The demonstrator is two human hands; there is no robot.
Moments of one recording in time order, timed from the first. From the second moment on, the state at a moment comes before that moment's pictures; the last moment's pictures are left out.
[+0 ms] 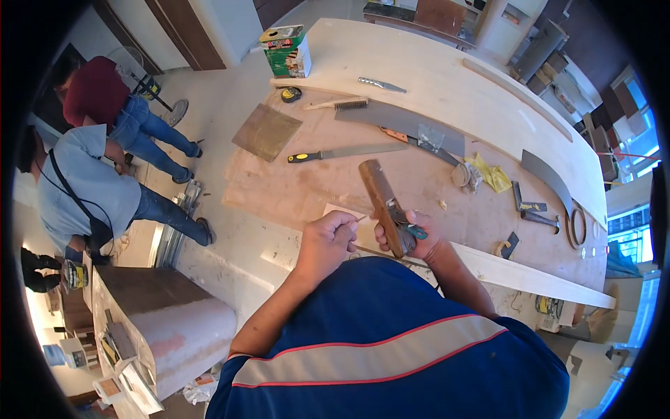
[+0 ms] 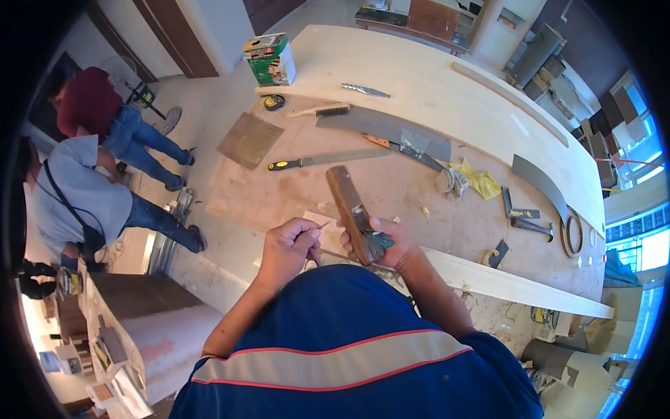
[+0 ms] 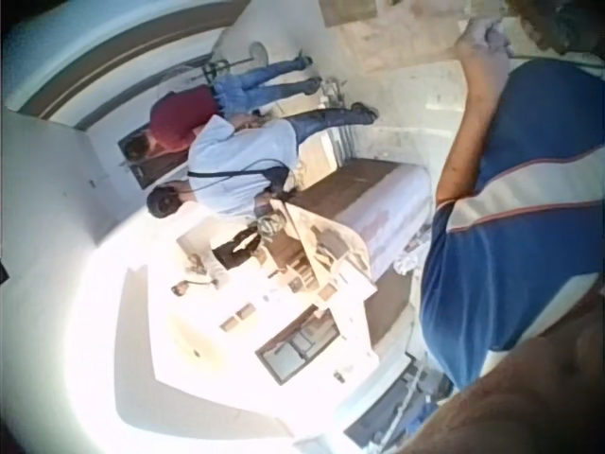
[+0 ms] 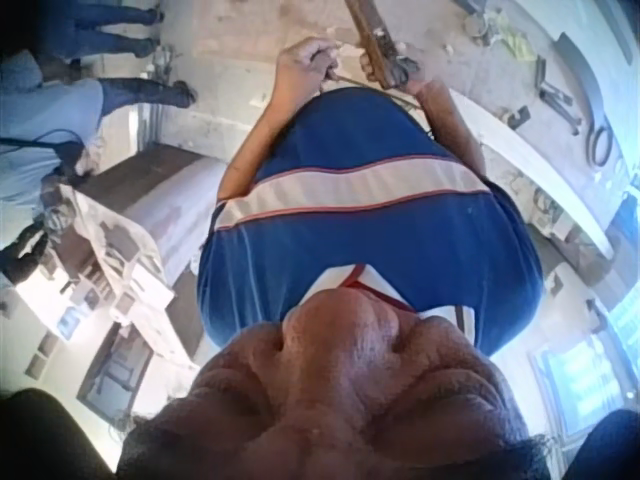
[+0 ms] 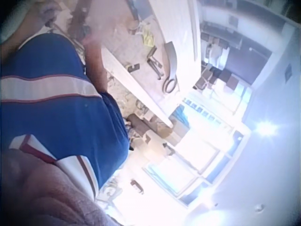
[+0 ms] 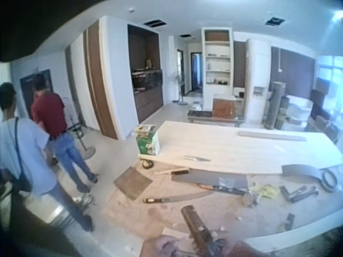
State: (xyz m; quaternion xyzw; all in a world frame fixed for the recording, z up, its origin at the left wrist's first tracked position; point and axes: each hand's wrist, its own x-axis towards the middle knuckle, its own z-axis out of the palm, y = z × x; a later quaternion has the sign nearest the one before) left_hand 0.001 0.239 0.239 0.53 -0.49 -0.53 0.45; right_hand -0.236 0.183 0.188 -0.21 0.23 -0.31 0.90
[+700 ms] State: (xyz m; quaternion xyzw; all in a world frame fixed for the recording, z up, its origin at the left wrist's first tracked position) left_hand -0.016 0.221 0.216 0.58 -0.58 -0.35 0.45; right_hand -0.192 0.181 0.188 -0.55 0.37 -0.34 0.67
